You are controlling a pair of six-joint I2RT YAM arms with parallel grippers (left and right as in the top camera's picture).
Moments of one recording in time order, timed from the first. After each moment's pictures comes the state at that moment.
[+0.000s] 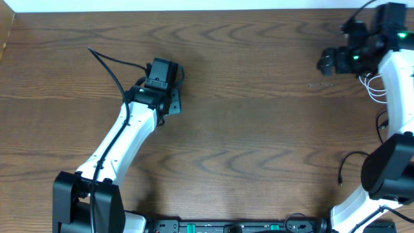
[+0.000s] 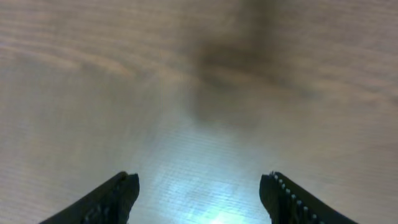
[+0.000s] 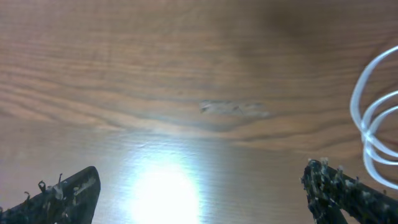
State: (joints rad) left arm -0.26 1.58 1.12 -0.75 -0.24 -0.34; right arm -0.14 1.87 1.71 -1.03 -0.20 -0.16
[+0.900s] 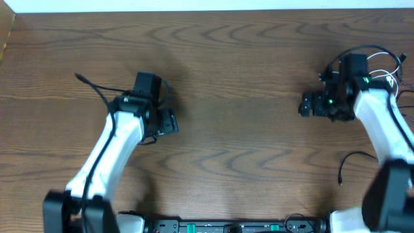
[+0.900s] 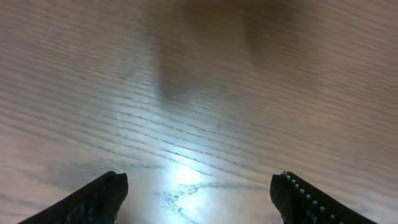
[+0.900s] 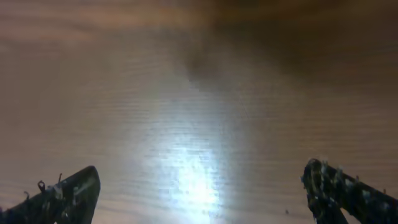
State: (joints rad) left arm -0.18 1.46 1.00 -0.90 0.00 -0.43; right arm -0.07 1.61 1.12 -0.80 -0.16 0.01
